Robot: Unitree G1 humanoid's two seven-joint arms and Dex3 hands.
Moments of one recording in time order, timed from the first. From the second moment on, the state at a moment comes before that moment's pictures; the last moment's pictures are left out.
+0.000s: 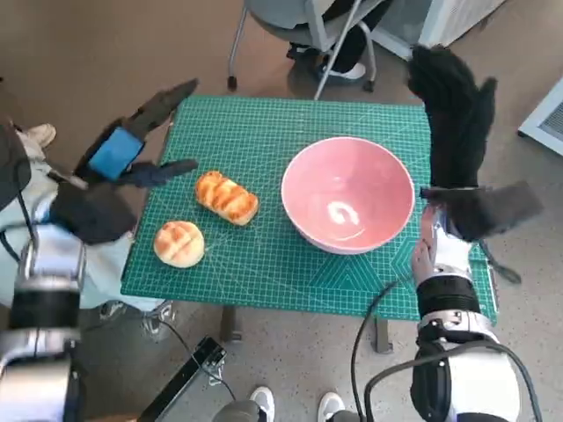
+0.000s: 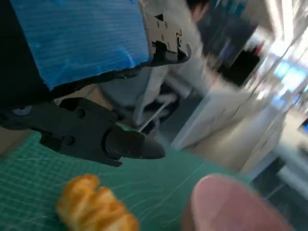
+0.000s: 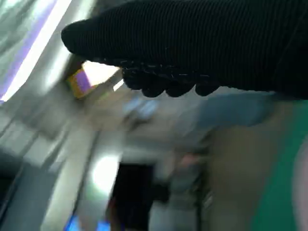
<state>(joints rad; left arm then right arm) -0.79 0.62 -0.03 0.71 0.21 -0.45 -0.44 -0.99 -0.14 -0.26 1.06 0.16 -0.96 0.38</state>
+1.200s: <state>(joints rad) -1.13 0.47 -0.52 1.24 0.70 -0.30 -0.37 -0.84 -0.16 -0.11 0.72 0.18 -1.03 0.49</state>
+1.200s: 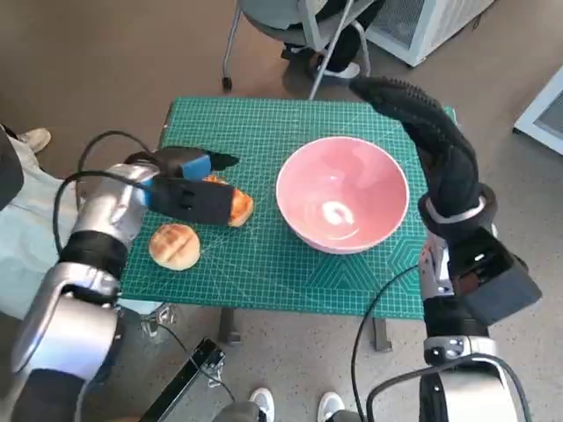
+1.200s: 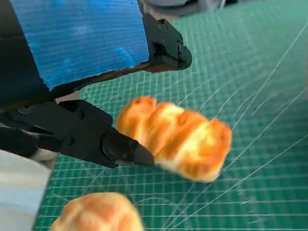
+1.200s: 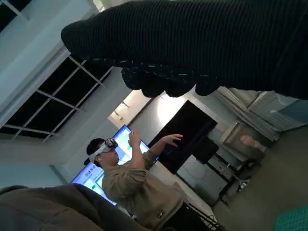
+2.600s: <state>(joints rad) -1.10 0.40 -0.59 1.33 0.75 -0.34 -0.19 -0.78 -0.18 -0.09 0.66 0.18 -1.02 0.45</state>
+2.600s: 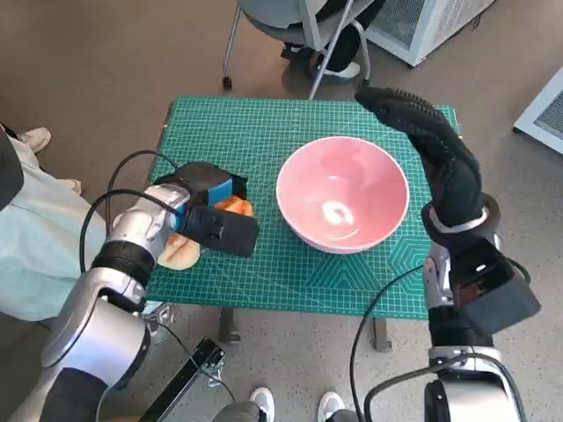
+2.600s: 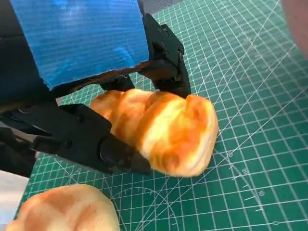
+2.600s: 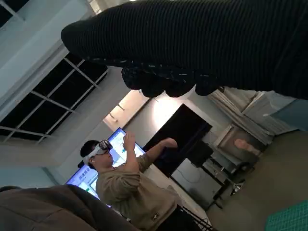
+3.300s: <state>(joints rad) -1.22 0.49 -0.36 1.09 0.58 -0.51 0.00 -0.78 -0.17 -0.07 0.66 0.20 -1.02 0.45</state>
